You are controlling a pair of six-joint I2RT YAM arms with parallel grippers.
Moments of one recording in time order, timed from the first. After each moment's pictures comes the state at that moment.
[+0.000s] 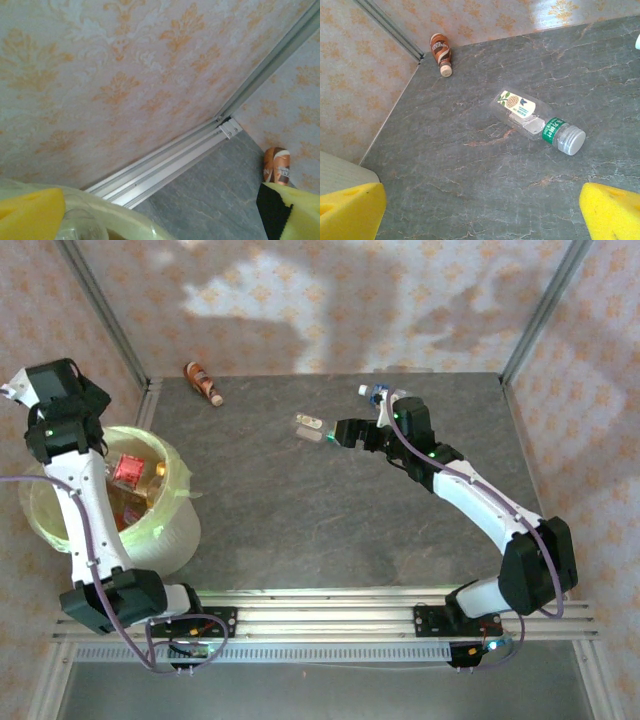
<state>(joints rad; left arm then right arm) 0.47 1.30 1.60 -0.88 -0.34 -0.52 0.45 1.42 1.09 -0.12 -0.26 0.45</state>
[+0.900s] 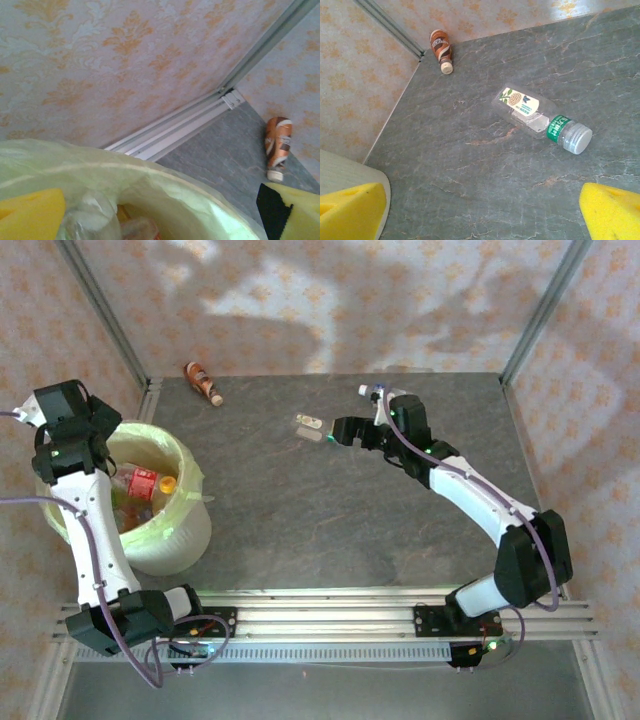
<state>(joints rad) 0.48 1.21 1.51 -0.96 -0.27 -0.56 0.45 1.45 1.11 -0.12 -0.27 0.47</state>
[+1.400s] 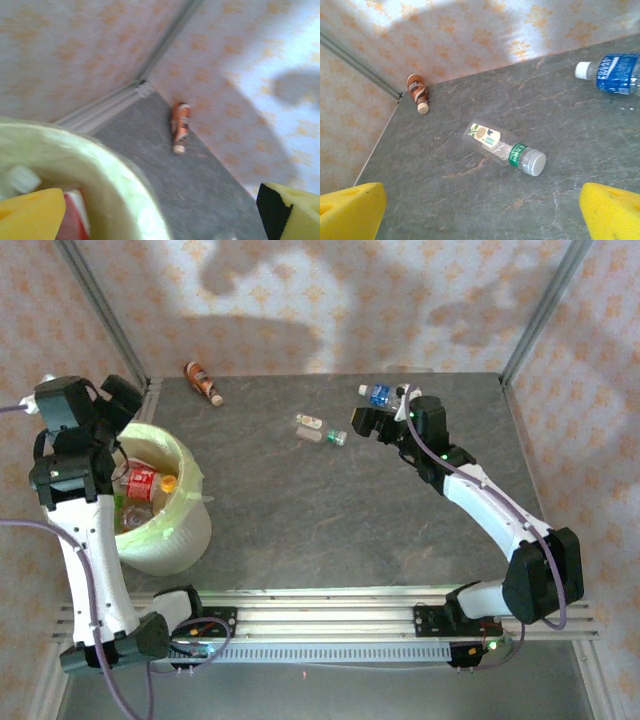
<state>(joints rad) 0.30 1.11 1.61 -0.97 -0.12 -0.68 0.37 1.36 1.05 -0.07 -0.16 0.51</state>
